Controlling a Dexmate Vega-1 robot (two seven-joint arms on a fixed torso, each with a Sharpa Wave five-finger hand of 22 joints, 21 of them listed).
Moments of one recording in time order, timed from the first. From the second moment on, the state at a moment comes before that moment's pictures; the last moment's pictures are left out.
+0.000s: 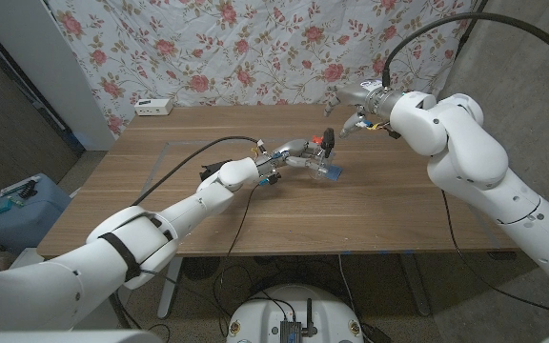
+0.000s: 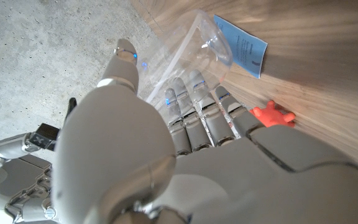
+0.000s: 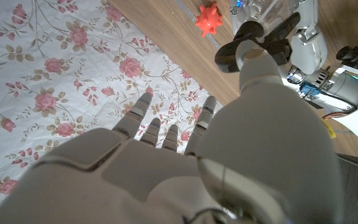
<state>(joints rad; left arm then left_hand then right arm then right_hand) 0.40 0.24 0.80 -0.72 -0.18 -0.70 -0.41 1.07 -0.02 0.31 -0.21 0.18 0.70 -0.03 0.23 0.21 0.76 -0.12 0.21 0.40 0.79 -0.09 0.20 0.18 0.36 -0.04 0.19 0.16 -0.81 -0.80 -0.41 -2.39 -1.02 -0.35 0.78 1.01 -0.10 0.24 -0.17 0.51 0.58 -0.22 0.21 0.22 -0.03 -0.07 0.18 0.20 -0.04 0.05 0.19 0.21 0.22 0.06 0.18 0.17</state>
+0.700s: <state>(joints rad) 0.37 0.21 0.81 -0.65 -0.18 -0.73 -0.43 1.07 -0.02 0.31 -0.21 0.18 0.70 -0.03 0.22 0.21 0.76 -0.12 0.21 0.40 0.79 -0.09 0.20 0.18 0.36 -0.04 0.19 0.16 -0.75 -0.86 -0.47 -2.38 -0.90 -0.41 0.75 1.05 -0.09 0.24 -0.16 0.53 0.61 -0.22 0.23 0.23 -0.08 -0.07 0.18 0.20 -0.08 0.07 0.19 0.21 0.20 0.06 0.18 0.17</state>
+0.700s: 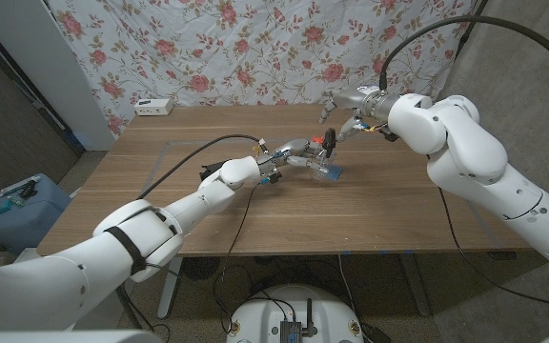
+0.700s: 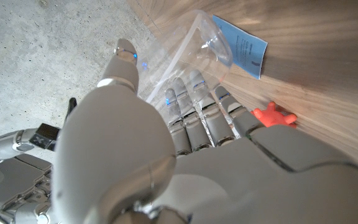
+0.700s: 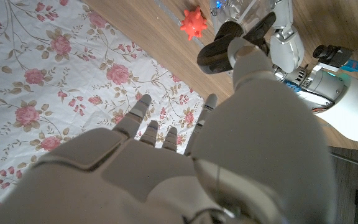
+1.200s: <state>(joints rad) 0.35 0.19 0.81 -0.60 -0.18 -0.76 -0.43 1.07 -0.02 0.31 -0.21 0.18 0.70 -0.03 0.22 0.21 0.76 -0.12 0.21 0.40 0.79 -0.09 0.20 0.18 0.36 -0.04 0.19 0.16 -0.69 -0.88 -0.53 -2.34 -0.87 -0.43 0.77 1.05 -0.09 0.23 -0.15 0.53 0.61 -0.22 0.23 0.22 -0.09 -0.06 0.18 0.20 -0.09 0.08 0.19 0.21 0.19 0.06 0.18 0.17</state>
